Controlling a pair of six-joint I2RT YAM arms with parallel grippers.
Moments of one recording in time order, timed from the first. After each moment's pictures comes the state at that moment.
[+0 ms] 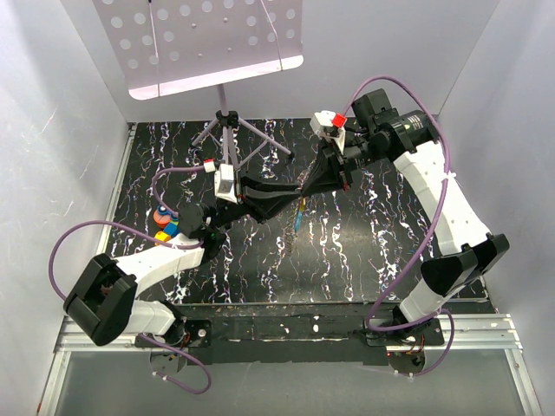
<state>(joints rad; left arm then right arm) -0.68 1.30 0.66 1.36 0.61 -0.52 0.48 1.63 1.97 -1.37 -1.27 -0.84</state>
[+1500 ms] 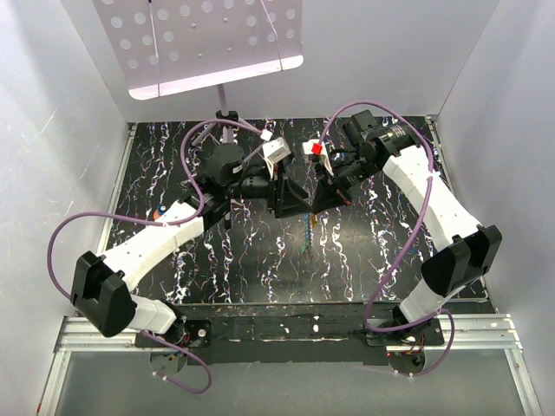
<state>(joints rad) -0.67 1.34 1.12 0.08 0.82 -0.24 0.48 1.62 1.77 -1.41 -0.96 -0.92</state>
